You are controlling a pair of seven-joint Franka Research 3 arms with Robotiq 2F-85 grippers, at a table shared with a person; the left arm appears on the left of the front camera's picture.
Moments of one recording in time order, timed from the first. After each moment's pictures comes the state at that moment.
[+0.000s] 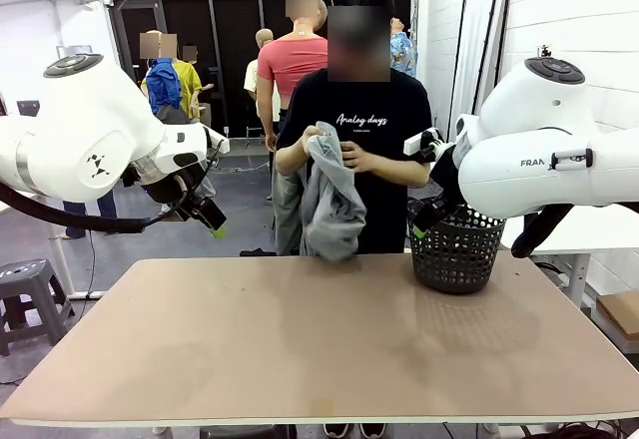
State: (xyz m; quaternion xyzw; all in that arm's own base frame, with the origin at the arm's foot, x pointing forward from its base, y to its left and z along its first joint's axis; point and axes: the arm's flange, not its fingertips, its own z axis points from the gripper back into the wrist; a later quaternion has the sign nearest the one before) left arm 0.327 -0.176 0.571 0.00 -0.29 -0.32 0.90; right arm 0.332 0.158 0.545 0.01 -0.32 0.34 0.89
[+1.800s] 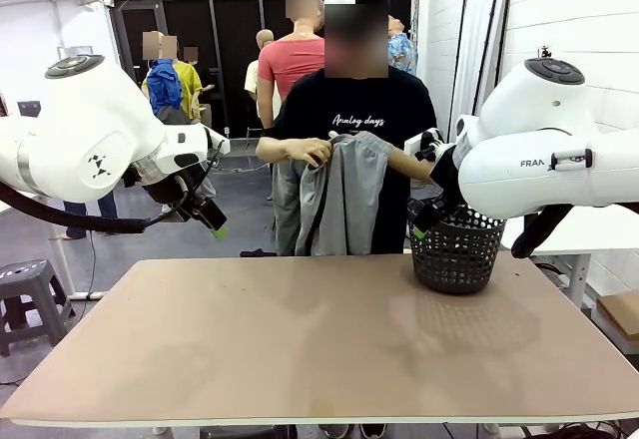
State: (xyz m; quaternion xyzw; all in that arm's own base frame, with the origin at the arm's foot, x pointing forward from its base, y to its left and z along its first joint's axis) left arm 0.327 -0.176 0.571 0.00 -0.29 -0.32 0.90; right arm 0.332 0.158 0.545 0.01 -0.32 0.34 0.89
